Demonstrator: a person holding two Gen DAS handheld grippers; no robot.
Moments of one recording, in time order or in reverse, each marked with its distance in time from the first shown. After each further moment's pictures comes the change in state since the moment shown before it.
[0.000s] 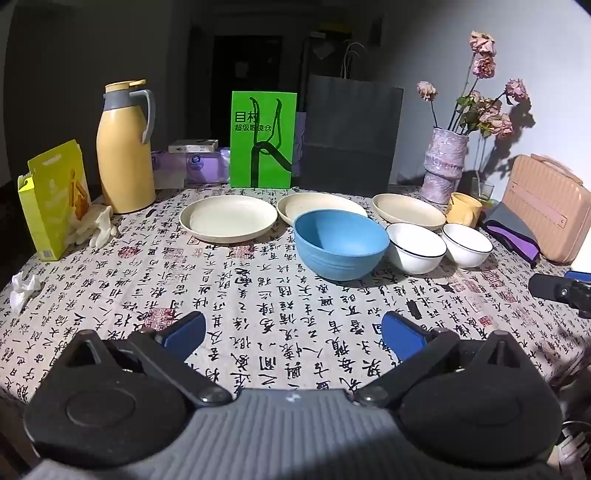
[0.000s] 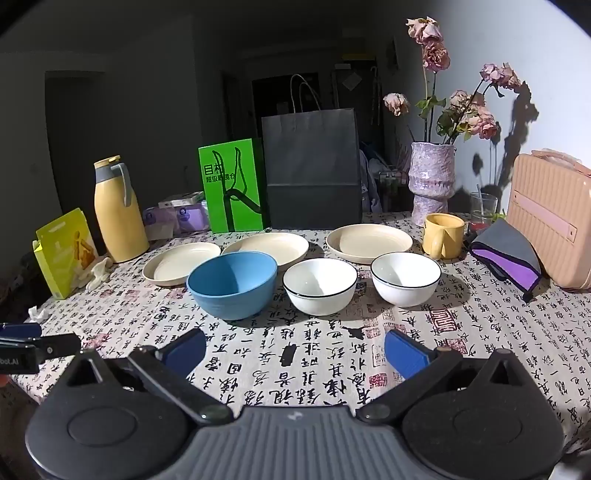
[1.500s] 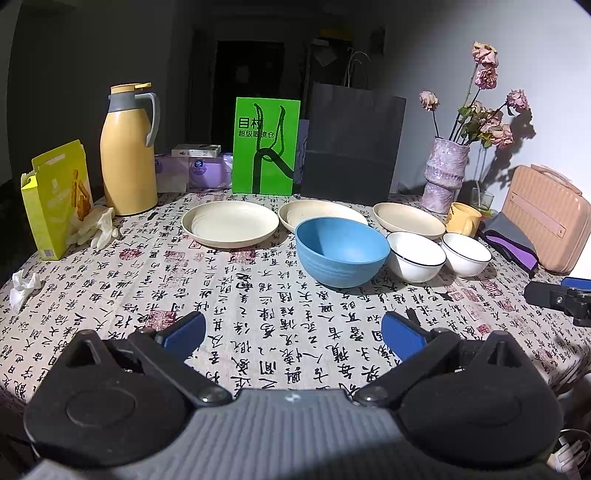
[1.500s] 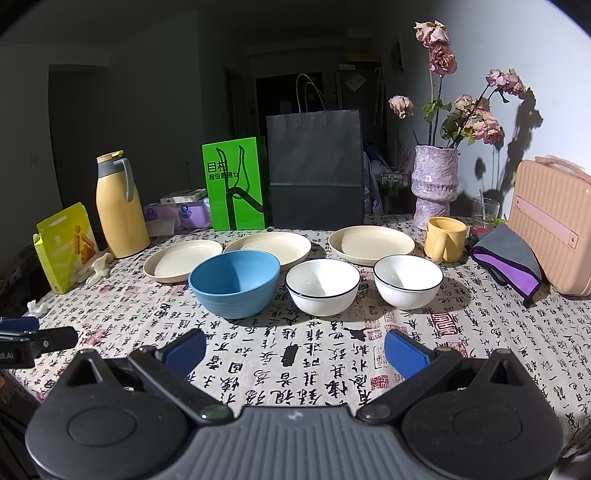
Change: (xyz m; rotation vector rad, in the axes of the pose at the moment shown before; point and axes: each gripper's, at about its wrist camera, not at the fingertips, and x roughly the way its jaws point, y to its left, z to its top) left arm -0.003 0.006 0.000 -0.045 -0.016 -0.015; right arm 0.001 0.005 0.002 -0.015 0.008 -0.008
